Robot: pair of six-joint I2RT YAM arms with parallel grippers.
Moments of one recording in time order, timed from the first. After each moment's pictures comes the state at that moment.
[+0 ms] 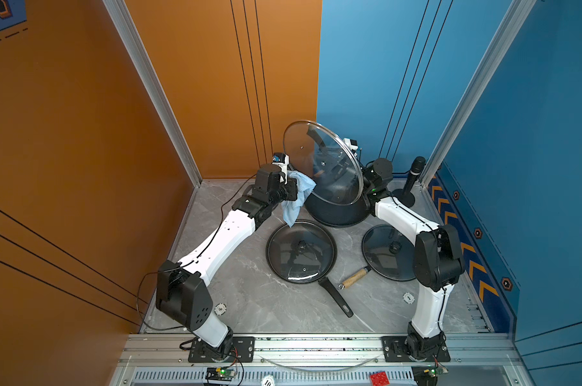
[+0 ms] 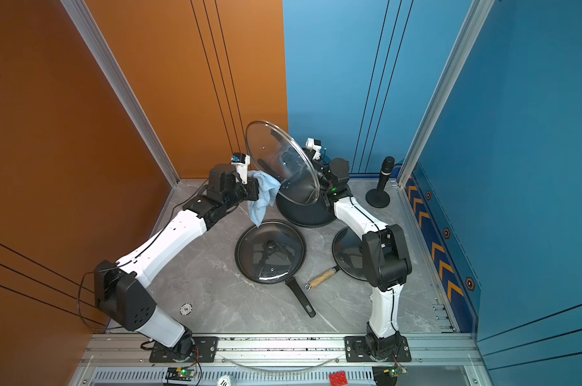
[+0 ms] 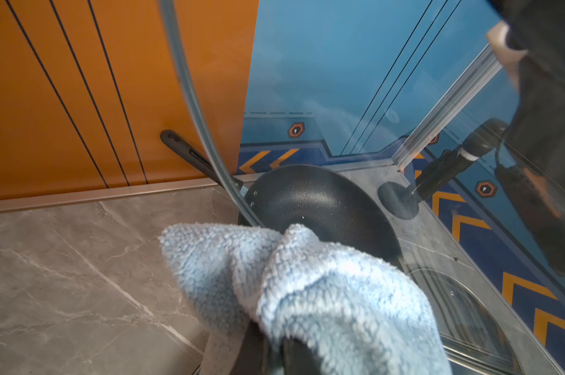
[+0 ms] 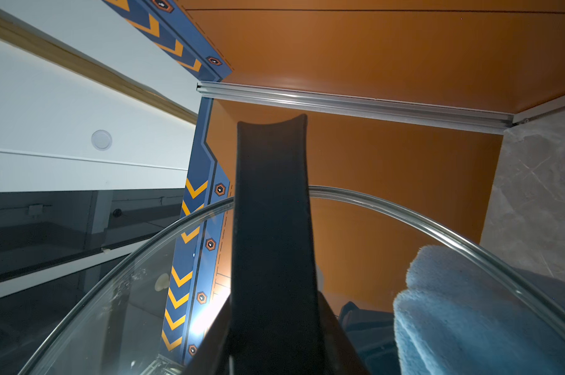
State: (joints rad) left arm -0.46 1.56 1.47 -0.25 -0.03 -0.28; right arm 0.33 1.93 1.57 0.86 -0.77 1.81
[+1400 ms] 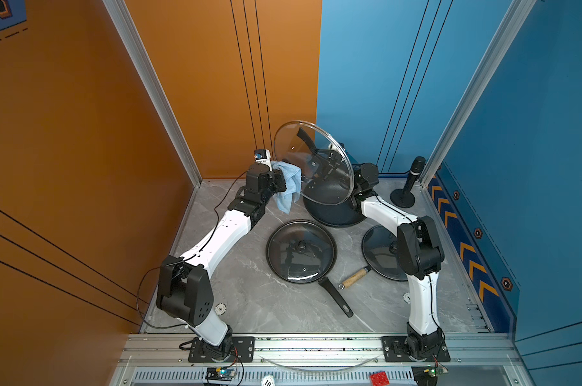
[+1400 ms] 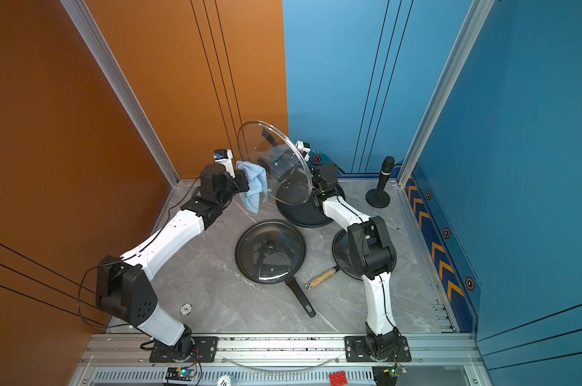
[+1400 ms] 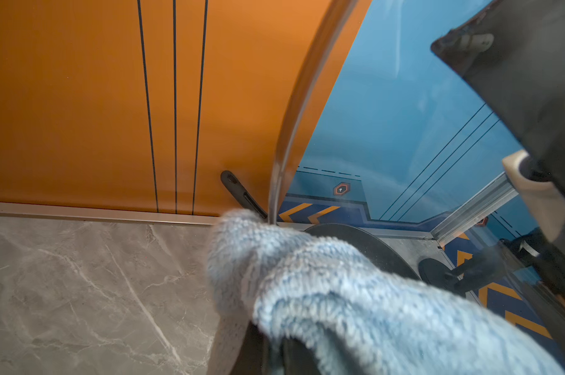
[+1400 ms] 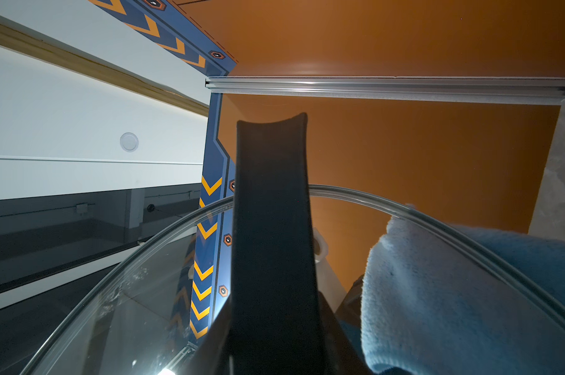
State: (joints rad) left arm -0.37 1.59 1.38 -0.02 -0.13 -0.36; right arm 0.38 2.12 1.70 1.04 -0.75 1.97
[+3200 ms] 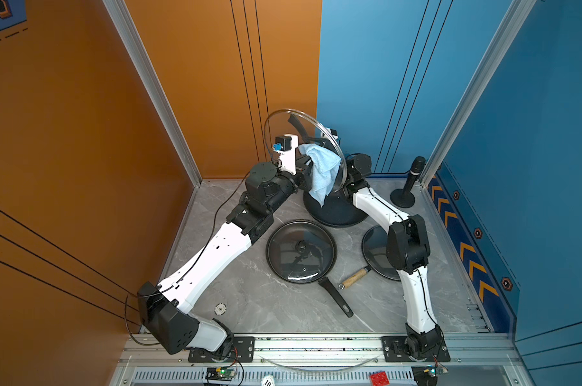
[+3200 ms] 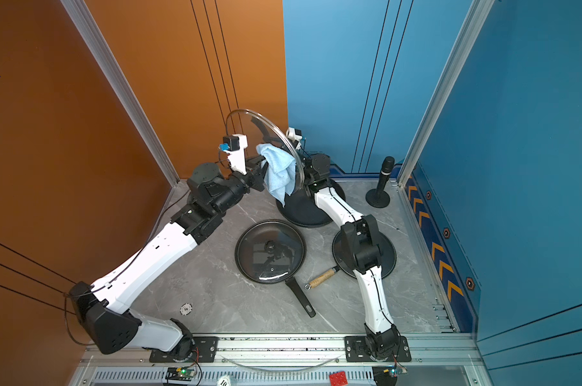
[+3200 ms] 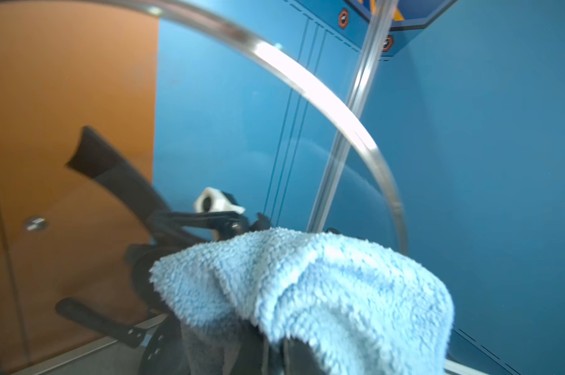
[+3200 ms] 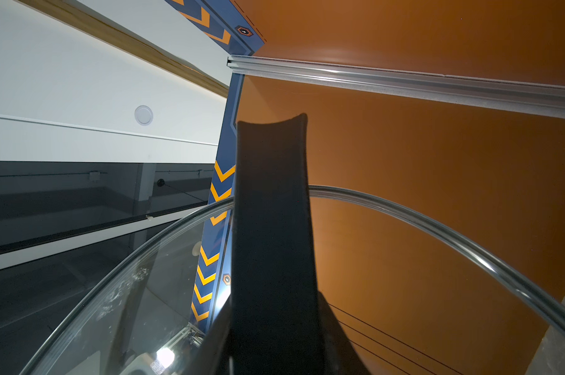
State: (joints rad) left arm -0.63 1.46 1.50 0.11 0.07 -0.26; right arm 0.42 2.28 2.03 0.96 -0.74 1.95
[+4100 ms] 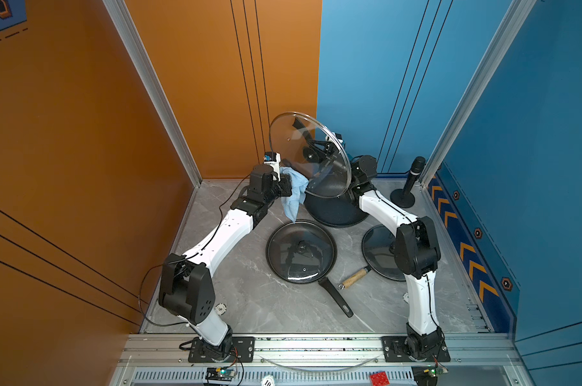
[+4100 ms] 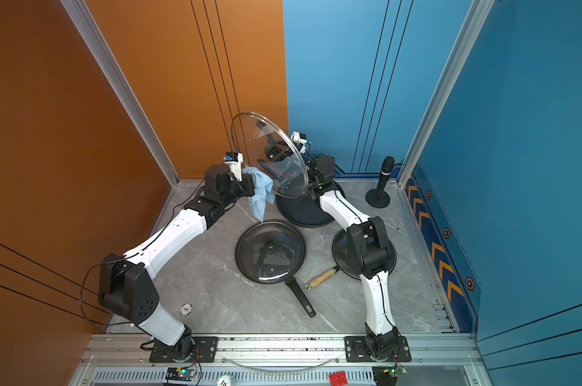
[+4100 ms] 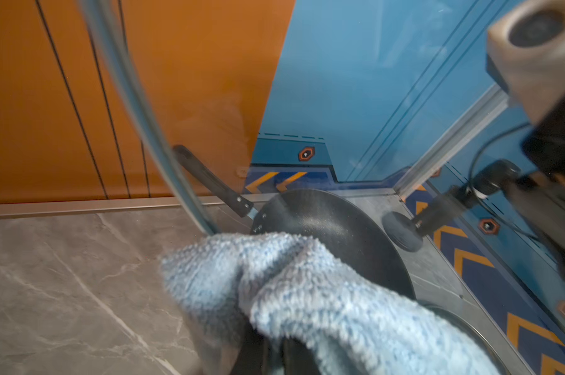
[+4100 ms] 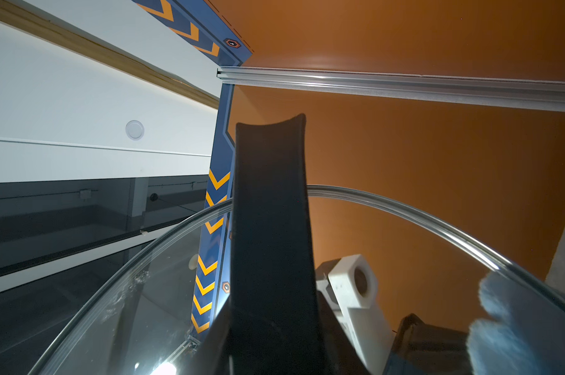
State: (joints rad) left arm -0.37 1.63 1.42 -0.08 0.00 -0.33; right arm 0.40 2.14 1.84 0.95 -0.74 1.94
